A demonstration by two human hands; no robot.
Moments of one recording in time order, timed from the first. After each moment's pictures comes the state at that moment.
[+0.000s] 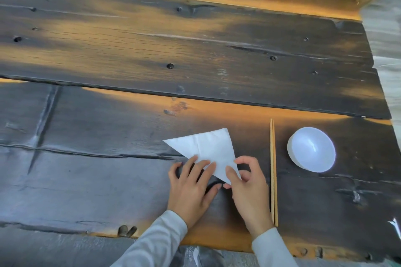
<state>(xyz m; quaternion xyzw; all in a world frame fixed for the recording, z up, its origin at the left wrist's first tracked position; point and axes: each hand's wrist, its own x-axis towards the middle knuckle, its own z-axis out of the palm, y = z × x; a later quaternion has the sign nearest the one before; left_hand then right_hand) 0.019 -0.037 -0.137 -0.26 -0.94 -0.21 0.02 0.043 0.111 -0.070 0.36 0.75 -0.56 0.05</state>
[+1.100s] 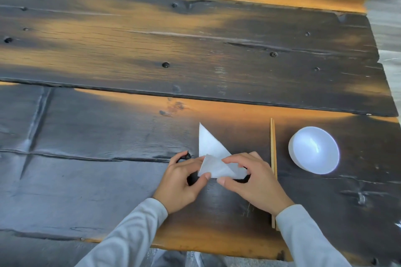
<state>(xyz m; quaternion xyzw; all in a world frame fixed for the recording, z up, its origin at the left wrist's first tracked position) -0.024 -0.049 -0.124 -0.23 -0.86 -0.44 -0.13 0.023 0.173 -0.093 0.08 0.89 -0.43 0.16</state>
